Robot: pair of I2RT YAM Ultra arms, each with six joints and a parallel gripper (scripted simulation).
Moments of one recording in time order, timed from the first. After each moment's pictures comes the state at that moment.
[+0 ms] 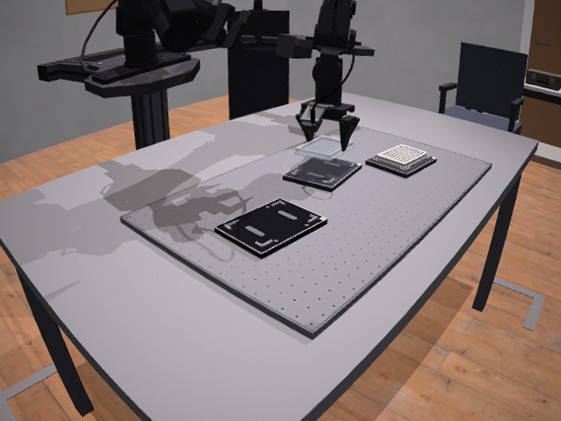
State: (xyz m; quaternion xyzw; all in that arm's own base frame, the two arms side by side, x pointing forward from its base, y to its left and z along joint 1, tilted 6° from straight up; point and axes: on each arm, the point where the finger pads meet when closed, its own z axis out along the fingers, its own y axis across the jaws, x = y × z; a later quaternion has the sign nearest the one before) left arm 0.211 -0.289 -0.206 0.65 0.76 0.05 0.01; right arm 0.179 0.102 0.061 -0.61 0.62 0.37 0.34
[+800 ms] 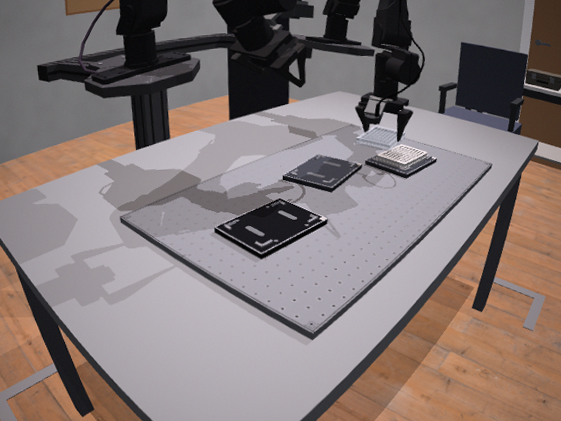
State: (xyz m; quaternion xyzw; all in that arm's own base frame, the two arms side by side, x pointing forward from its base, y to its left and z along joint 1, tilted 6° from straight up) left arm 0.274 -0.147 -0.184 0.65 0.76 0.06 -0.01; right arm 0.234 0.154 -0.014 -0.65 0.70 0.19 0.22
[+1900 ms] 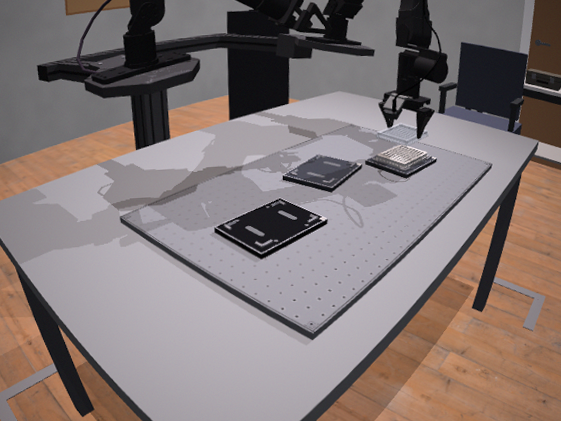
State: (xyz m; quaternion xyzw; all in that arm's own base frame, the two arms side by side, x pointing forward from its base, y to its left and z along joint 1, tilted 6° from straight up) left arm 0.303 -0.087 -0.174 0.71 0.70 0.05 -0.01; right arm 0.160 0.340 0.049 -0.47 0.72 0.25 0.44
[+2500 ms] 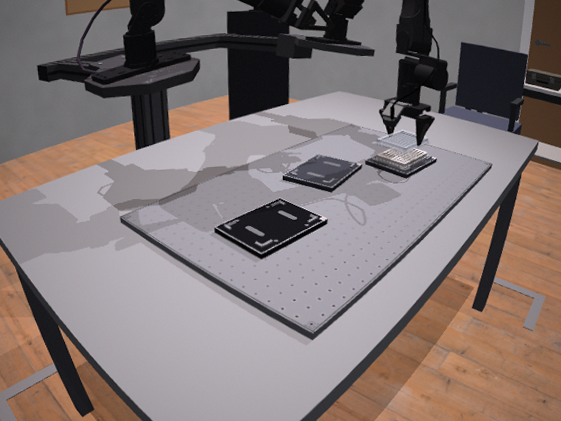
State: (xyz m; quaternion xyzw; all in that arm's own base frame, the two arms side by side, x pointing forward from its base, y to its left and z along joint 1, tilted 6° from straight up) left arm 0.308 -0.089 -0.190 0.73 0.68 0.06 -0.01; right arm 0.167 0.341 0.057 -0.45 0.73 0.25 0.45
